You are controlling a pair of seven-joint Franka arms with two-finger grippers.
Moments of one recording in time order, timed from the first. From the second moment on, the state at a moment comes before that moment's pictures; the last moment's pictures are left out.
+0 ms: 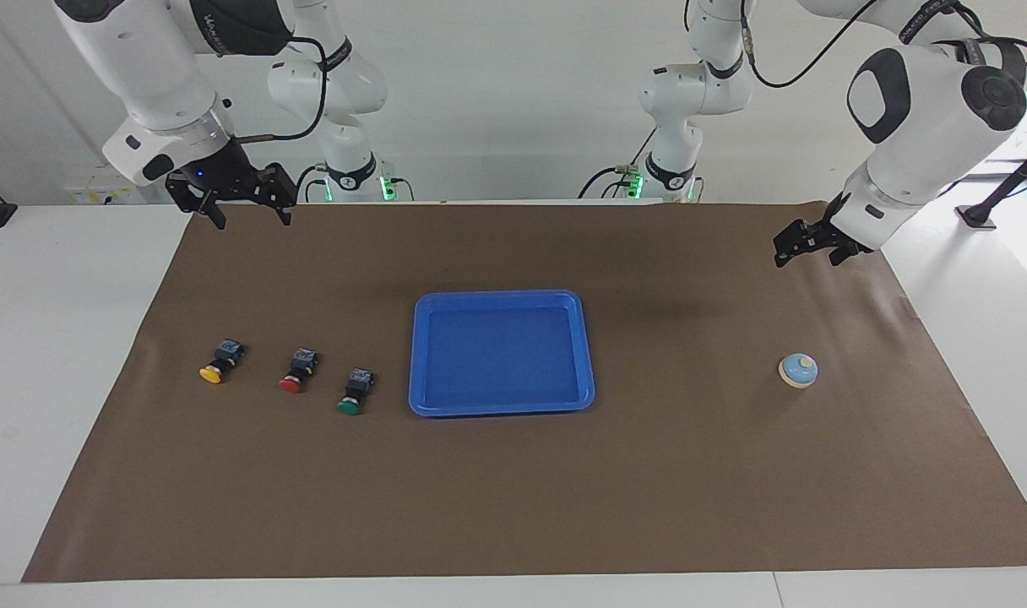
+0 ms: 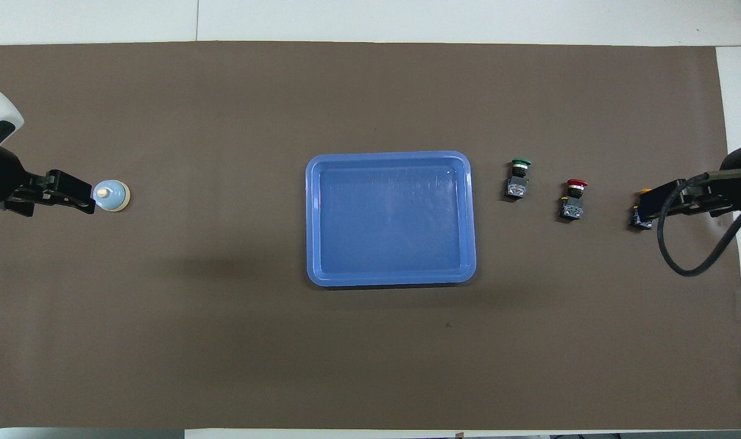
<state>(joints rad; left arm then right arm) -0.06 0.06 0.05 -1.67 -0.02 1.57 0.04 -0.06 -0.03 0.07 -1.62 0.01 1.47 -0.03</state>
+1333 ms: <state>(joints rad) -0.07 0.03 0.07 -1.69 -0.02 1.53 0.04 0.07 0.30 0.08 -2.02 0.00 2.39 0.23</state>
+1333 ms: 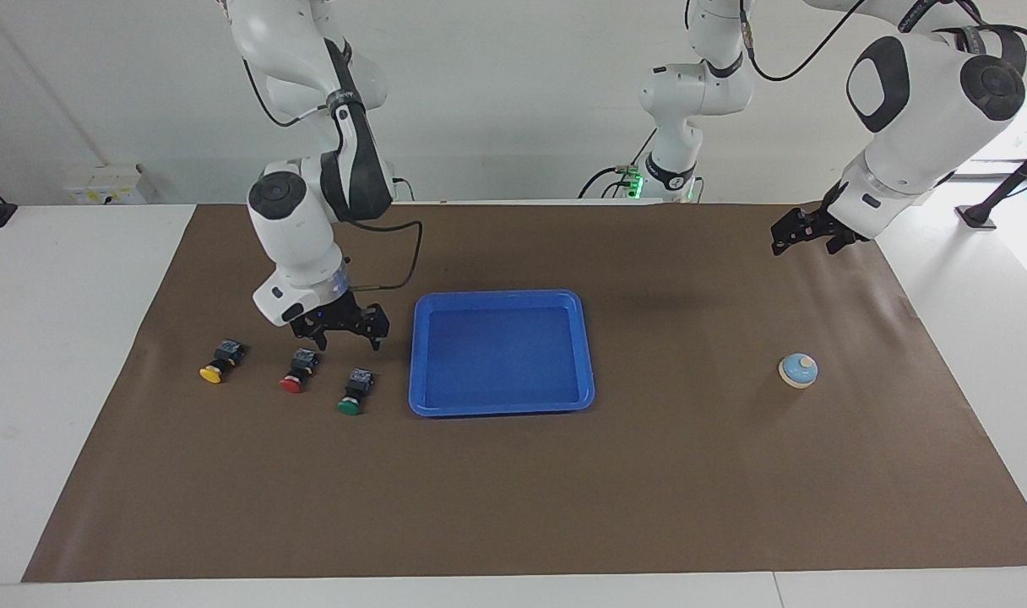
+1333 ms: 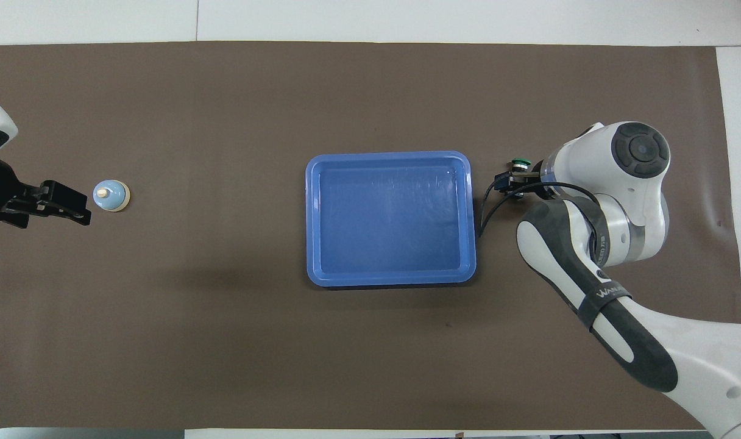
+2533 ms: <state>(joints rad) 0.01 0.02 -0.02 -1.65 -0.02 1.49 0.04 0.14 0.34 0.08 -1.82 0.00 2.14 0.23</state>
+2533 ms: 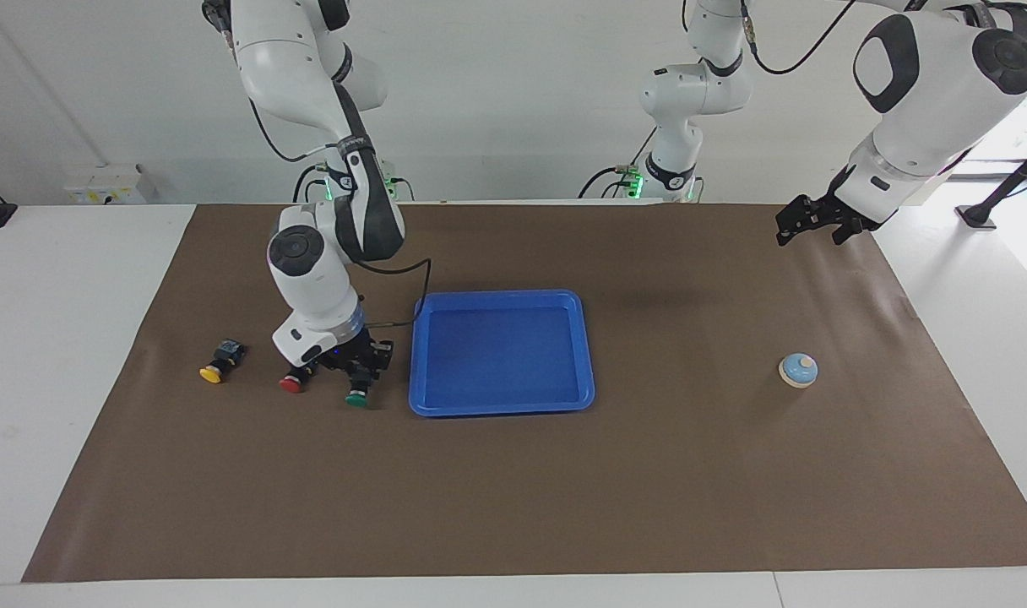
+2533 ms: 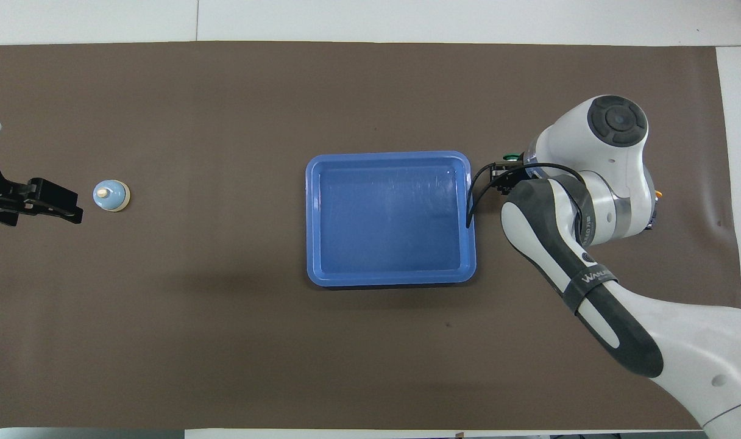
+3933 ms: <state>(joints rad) 0.01 0.01 -0.02 -1.62 -0.02 1.48 0.04 0.33 0.31 0.08 -1.90 0.00 2.18 0.47</state>
